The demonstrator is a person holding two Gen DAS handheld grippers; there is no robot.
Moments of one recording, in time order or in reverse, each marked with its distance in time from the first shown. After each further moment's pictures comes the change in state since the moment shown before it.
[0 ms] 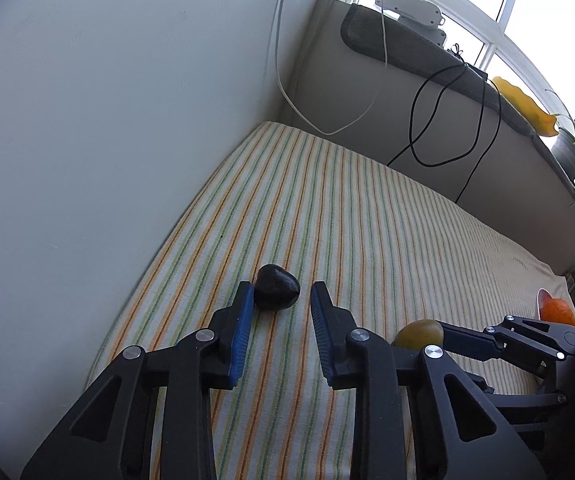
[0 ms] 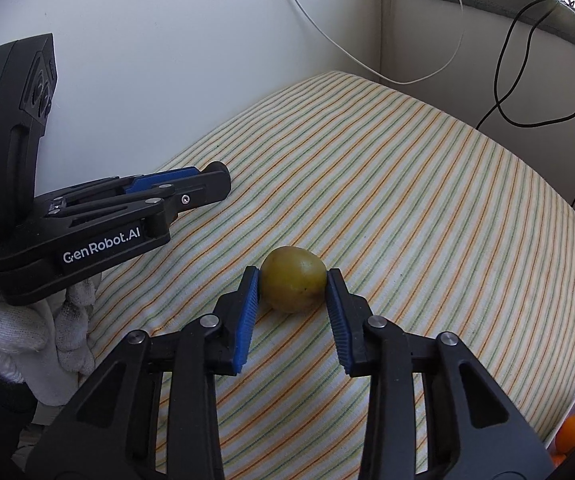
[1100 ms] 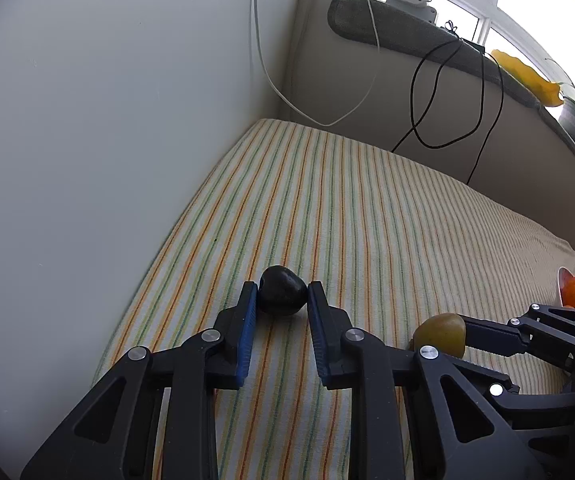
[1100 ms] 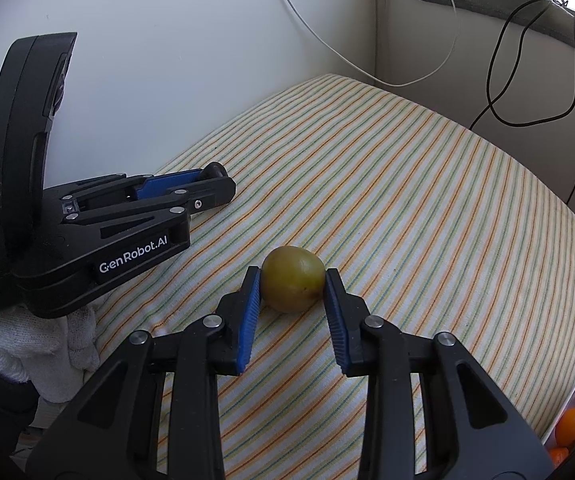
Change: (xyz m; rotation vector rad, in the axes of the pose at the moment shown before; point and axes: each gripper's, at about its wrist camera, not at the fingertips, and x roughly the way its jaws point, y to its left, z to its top) left arm 0.008 -0.014 0.003 0.091 0.007 0.067; right arm -0.008 0.001 -0.002 0.010 -0.015 -0.015
